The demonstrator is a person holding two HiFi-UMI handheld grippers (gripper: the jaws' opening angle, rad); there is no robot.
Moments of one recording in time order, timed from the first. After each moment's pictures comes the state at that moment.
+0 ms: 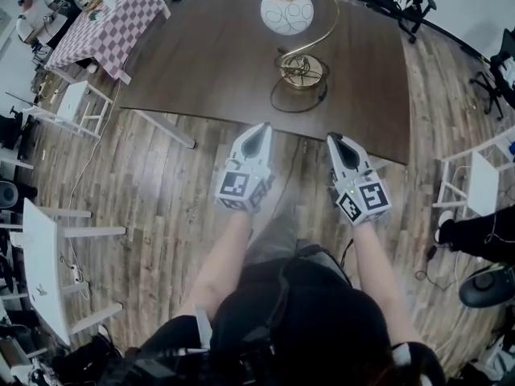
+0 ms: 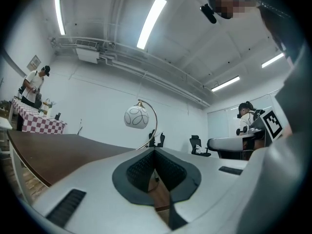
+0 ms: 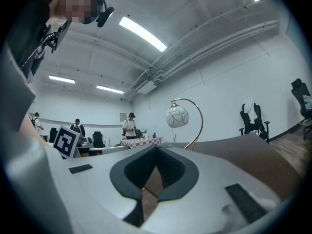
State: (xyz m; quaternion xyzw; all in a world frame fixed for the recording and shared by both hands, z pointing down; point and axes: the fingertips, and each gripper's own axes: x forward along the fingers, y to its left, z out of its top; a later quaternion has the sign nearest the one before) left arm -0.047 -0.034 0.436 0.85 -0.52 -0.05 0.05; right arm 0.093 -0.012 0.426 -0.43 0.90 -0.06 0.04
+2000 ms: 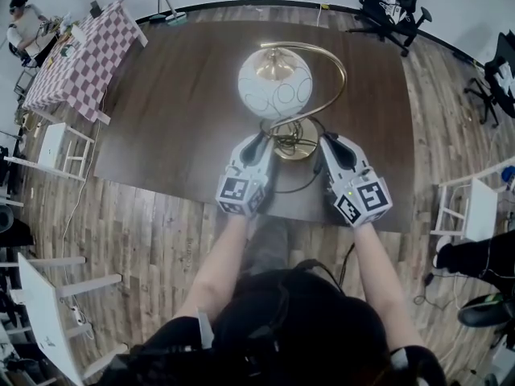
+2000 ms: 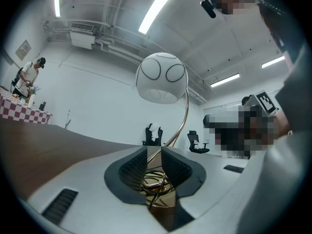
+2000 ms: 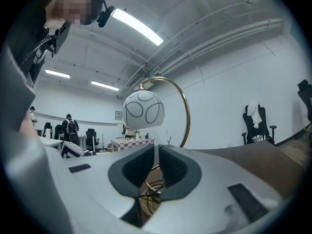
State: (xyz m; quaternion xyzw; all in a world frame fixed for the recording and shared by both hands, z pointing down) left arm -0.032 -0.267 0.497 0.88 -0.48 -0.03 0.06; right arm 0.091 -0.238 0.431 -0.44 0.90 -0.04 0.03
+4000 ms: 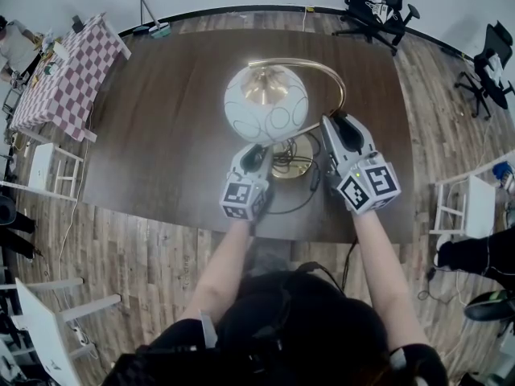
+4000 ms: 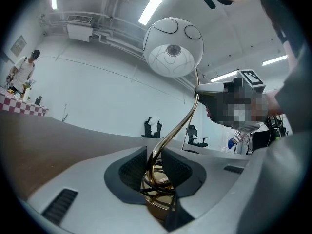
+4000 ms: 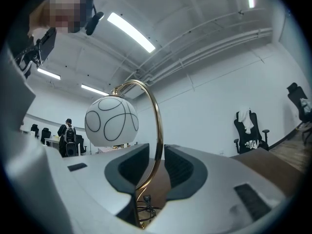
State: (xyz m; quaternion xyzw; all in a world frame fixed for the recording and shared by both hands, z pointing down) left arm -0.018 -0.317 0.544 0.88 -0.46 0.00 0.07; right arm 0.113 -0.313 0.397 -0.49 0.87 -0.03 0.08
